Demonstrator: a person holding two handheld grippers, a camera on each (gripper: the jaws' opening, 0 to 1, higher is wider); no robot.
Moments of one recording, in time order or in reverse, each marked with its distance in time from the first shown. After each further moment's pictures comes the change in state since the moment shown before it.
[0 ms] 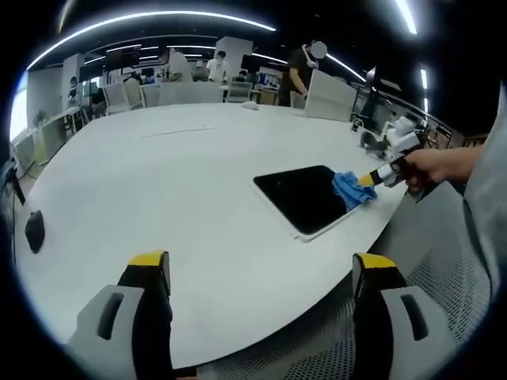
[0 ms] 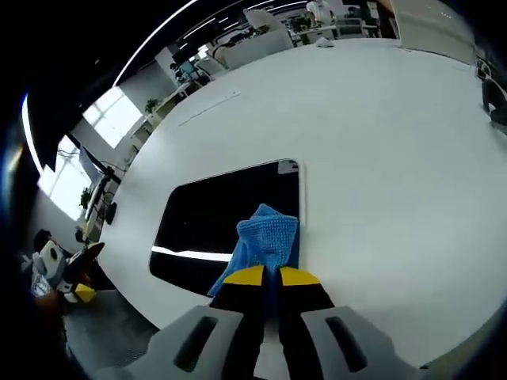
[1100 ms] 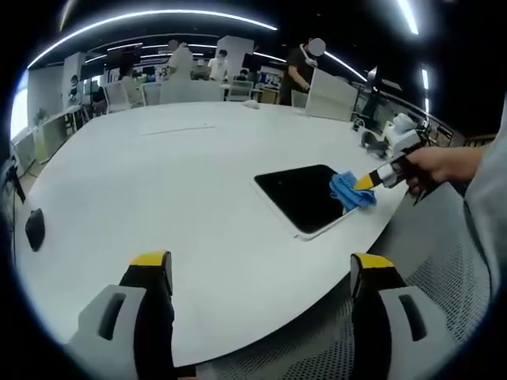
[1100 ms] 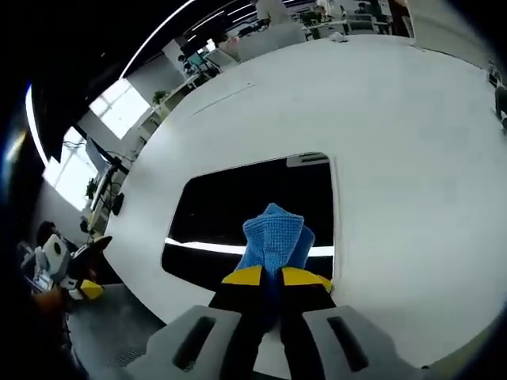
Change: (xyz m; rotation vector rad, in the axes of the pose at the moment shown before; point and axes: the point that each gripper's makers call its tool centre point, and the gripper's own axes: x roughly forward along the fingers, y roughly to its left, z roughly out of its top) left arm 0.000 0.003 -0.003 -0.005 0.005 0.002; right arm 0.010 0.032 -0.002 -0.042 0.048 0.036
